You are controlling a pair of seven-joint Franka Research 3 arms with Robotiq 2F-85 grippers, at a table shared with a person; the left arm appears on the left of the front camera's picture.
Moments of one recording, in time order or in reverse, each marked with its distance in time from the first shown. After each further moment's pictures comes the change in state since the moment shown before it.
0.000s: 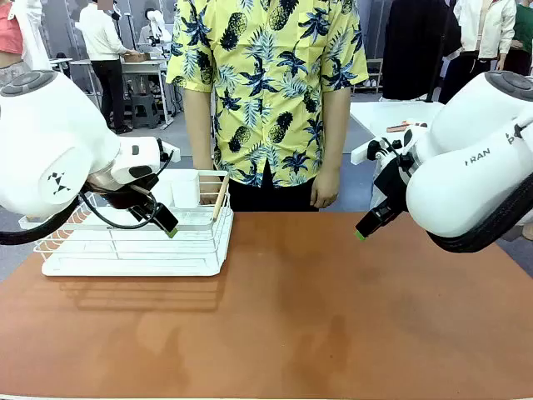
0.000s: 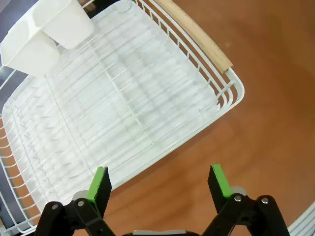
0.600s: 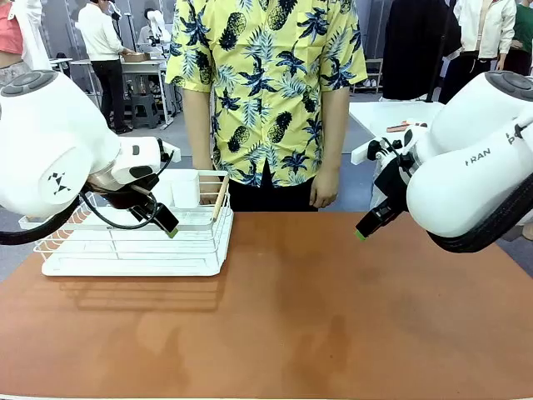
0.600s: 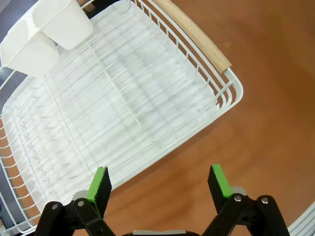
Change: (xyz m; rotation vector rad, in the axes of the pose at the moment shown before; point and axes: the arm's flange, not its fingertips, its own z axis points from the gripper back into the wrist) left arm 0.000 -0.001 0.000 -0.001 0.000 -0.002; right arm 0.000 -0.001 0.000 -0.001 0.000 0.000
